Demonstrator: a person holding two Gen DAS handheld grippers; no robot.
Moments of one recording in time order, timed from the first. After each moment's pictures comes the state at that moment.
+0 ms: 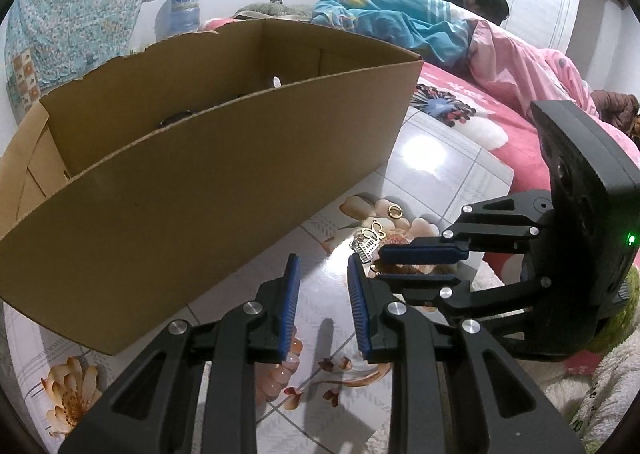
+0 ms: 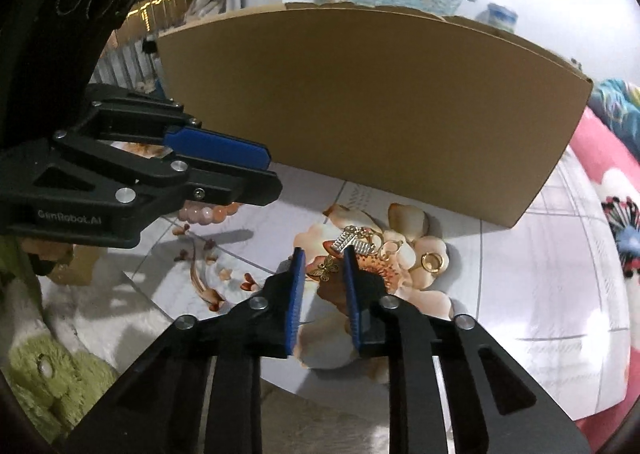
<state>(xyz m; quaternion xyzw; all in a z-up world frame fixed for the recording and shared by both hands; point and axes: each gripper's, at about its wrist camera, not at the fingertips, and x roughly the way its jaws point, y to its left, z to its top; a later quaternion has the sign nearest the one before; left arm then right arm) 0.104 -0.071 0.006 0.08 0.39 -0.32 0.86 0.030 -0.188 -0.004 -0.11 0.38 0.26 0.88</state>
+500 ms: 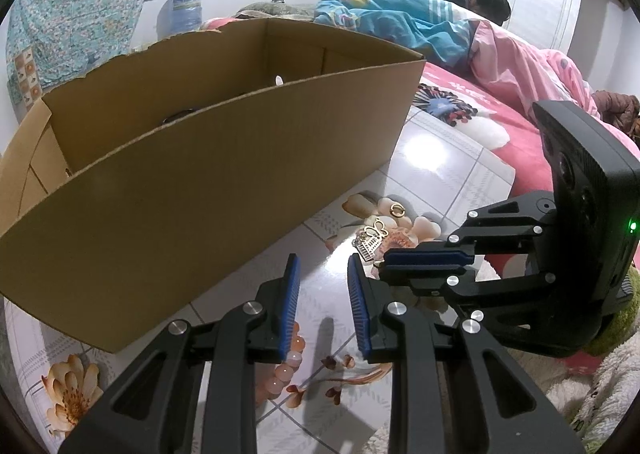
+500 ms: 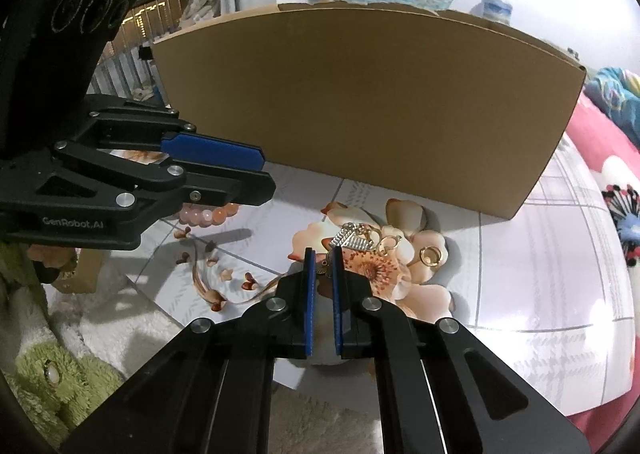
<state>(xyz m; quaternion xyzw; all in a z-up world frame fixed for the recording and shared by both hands) 0.105 -0.071 0.005 0.08 0.39 -0.32 0.86 0.027 -0.209 -0.005 -0.08 0.38 0.25 0.89</state>
